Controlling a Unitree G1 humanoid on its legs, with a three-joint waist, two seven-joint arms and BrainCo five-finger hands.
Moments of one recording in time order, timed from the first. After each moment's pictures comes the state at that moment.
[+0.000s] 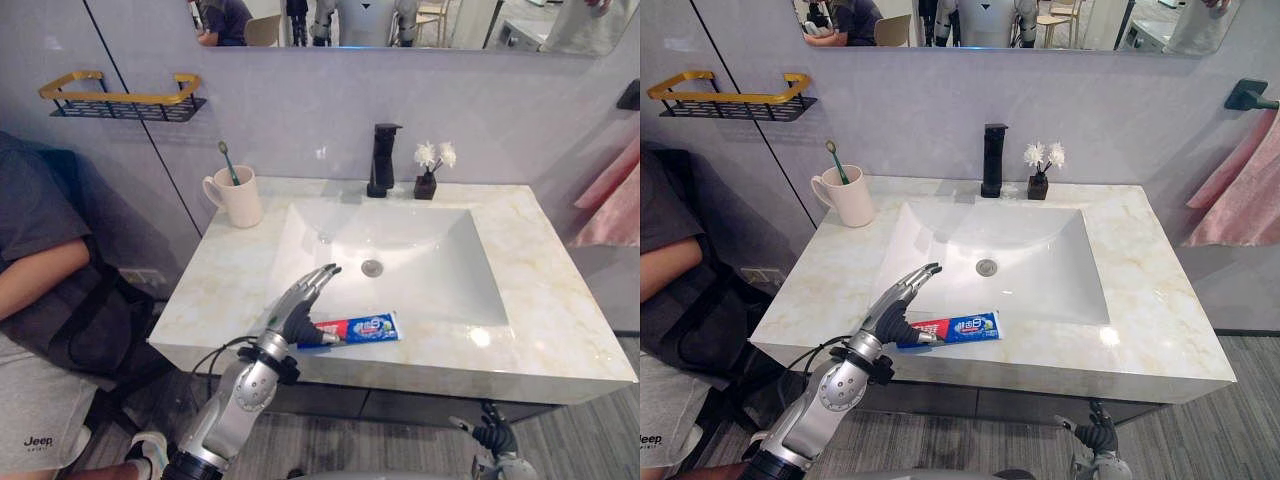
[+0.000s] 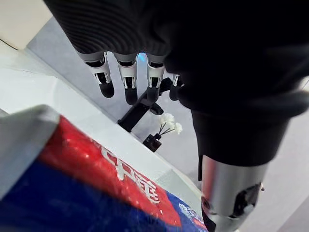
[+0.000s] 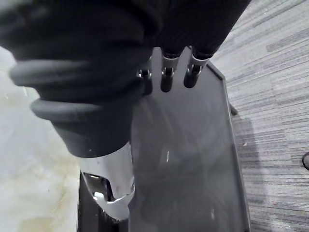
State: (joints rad) left arm 0.07 0.28 -0.35 -0.10 0.65 -0.16 0.04; right arm 0.22 -0.16 -0.19 0.77 0.11 -0.18 -0.04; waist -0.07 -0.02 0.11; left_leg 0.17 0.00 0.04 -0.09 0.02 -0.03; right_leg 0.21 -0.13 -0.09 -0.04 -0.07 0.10
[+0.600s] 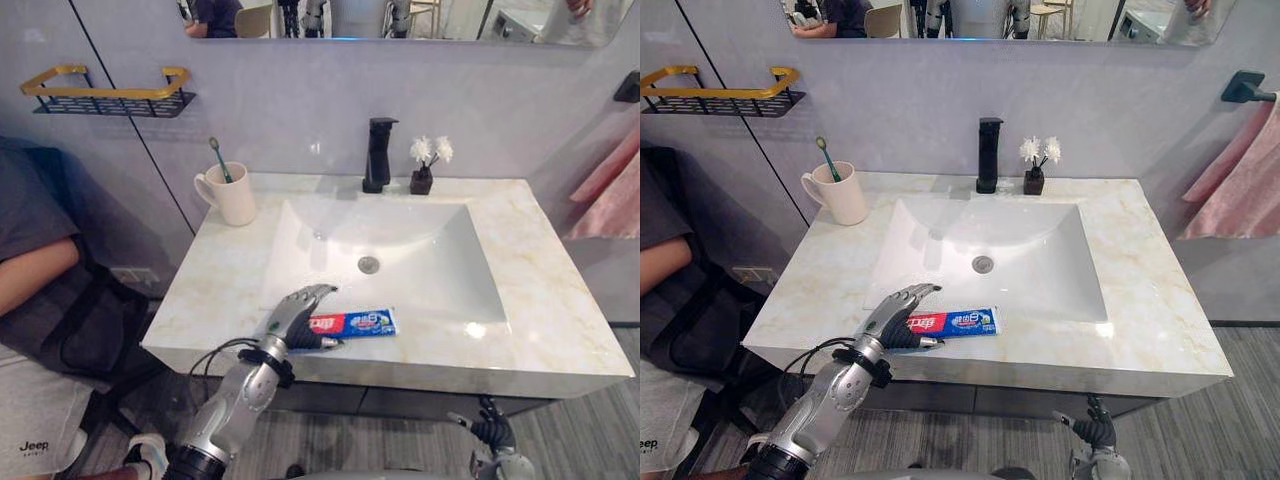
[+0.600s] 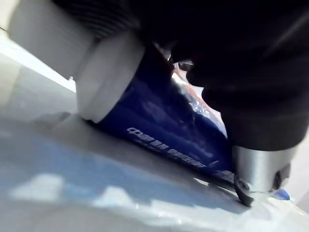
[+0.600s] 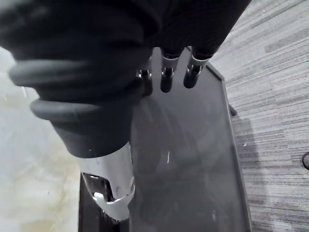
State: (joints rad) left arm 0.01 0.28 -0.34 0.04 0.80 -0.16 0.06; right arm 0.20 -0.16 -0.19 0.77 0.11 -0.18 -0.03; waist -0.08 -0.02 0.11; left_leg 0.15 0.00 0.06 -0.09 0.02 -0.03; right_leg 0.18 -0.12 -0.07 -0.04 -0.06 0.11
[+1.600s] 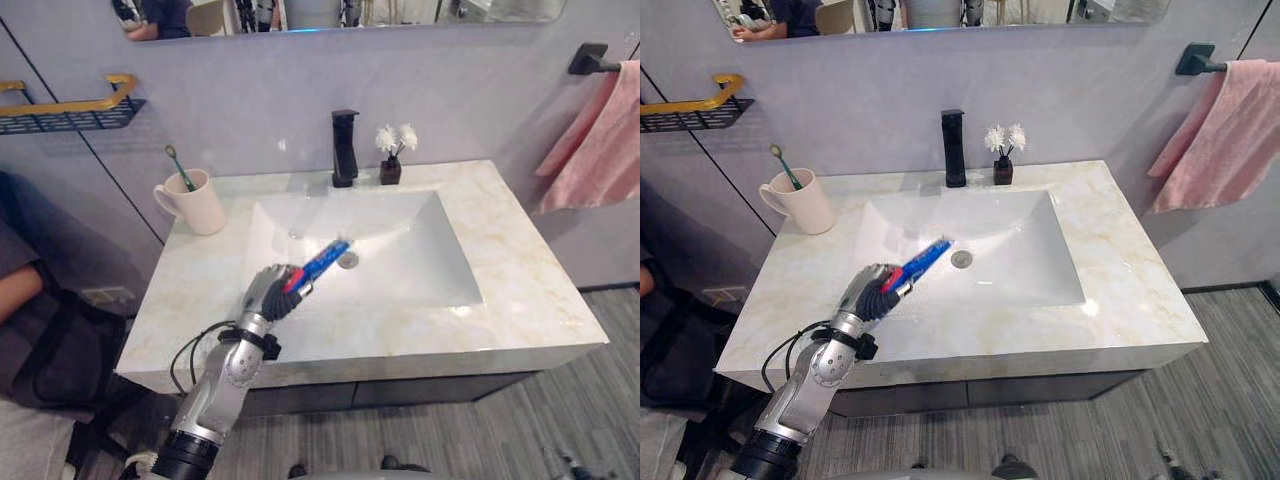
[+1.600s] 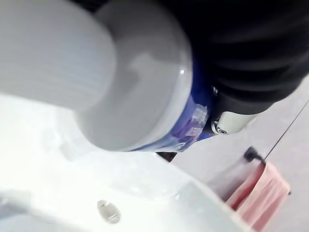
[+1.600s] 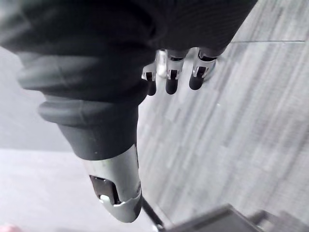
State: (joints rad) left arm -0.02 0.25 -0.22 -0.09 0.64 -0.11 0.12; right arm 0.21 -0.12 -0.84 0.59 0.31 -0.10 -0.25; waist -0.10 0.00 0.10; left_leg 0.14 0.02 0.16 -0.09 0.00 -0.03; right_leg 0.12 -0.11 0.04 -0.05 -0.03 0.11
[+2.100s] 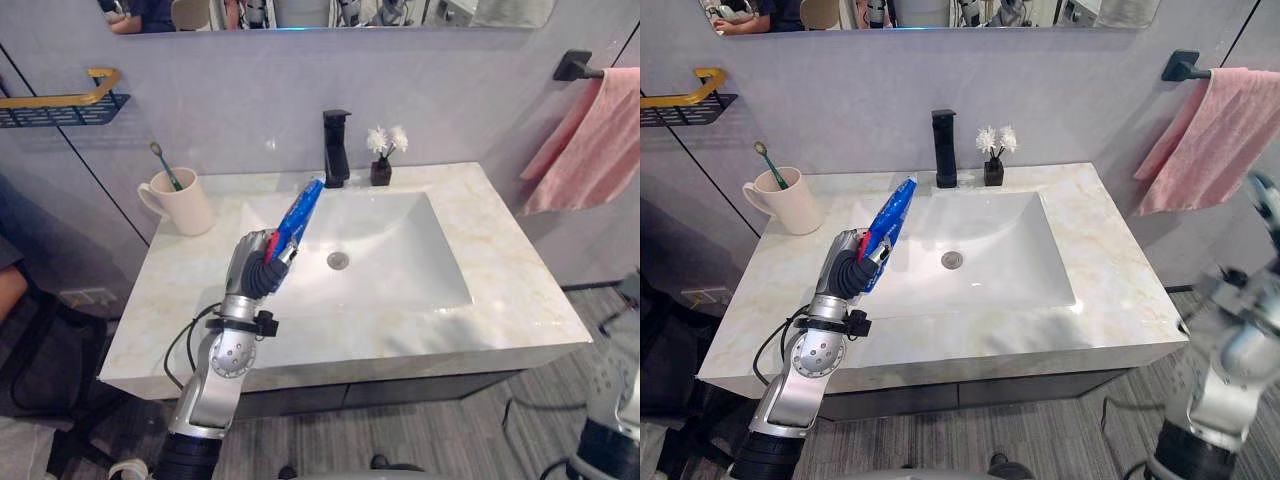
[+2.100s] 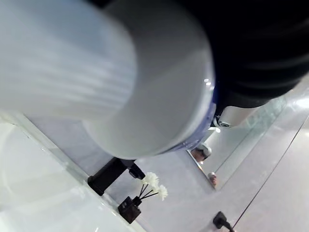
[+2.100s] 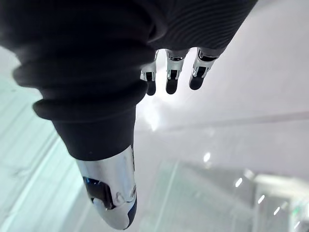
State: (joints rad) left arm -0.02 0.19 -0.12 -0.23 0.55 -0.14 0.17; right arm -0.20 -0.38 -0.39 -0.43 0.34 -0.39 -0.20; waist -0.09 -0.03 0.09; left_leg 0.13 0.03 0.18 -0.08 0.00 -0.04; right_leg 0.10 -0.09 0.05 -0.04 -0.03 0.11
